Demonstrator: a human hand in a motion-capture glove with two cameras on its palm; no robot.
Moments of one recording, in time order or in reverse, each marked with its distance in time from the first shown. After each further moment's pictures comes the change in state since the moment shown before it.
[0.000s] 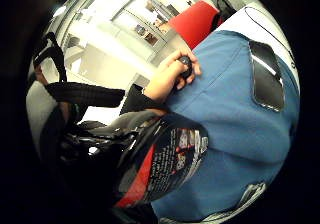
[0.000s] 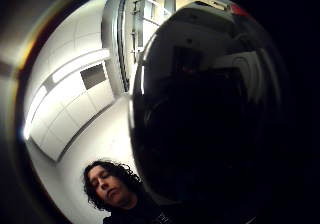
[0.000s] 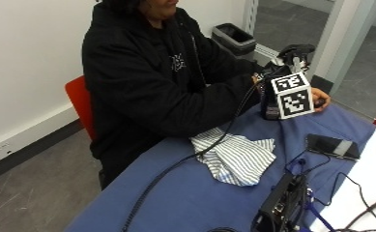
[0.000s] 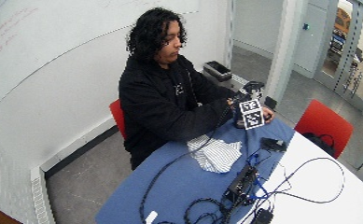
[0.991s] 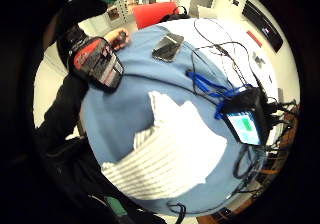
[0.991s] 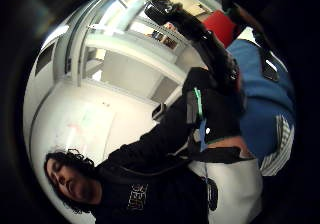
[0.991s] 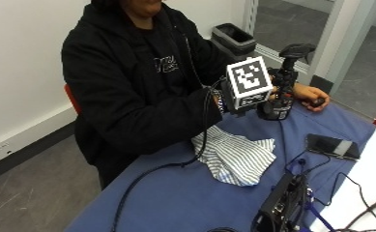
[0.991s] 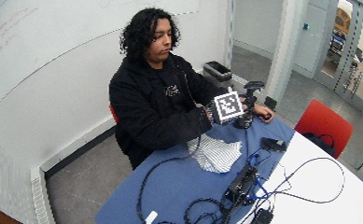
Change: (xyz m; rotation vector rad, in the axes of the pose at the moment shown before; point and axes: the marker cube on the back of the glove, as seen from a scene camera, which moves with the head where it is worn) arm -0.029 0.119 -0.099 -0.214 0.826 0.024
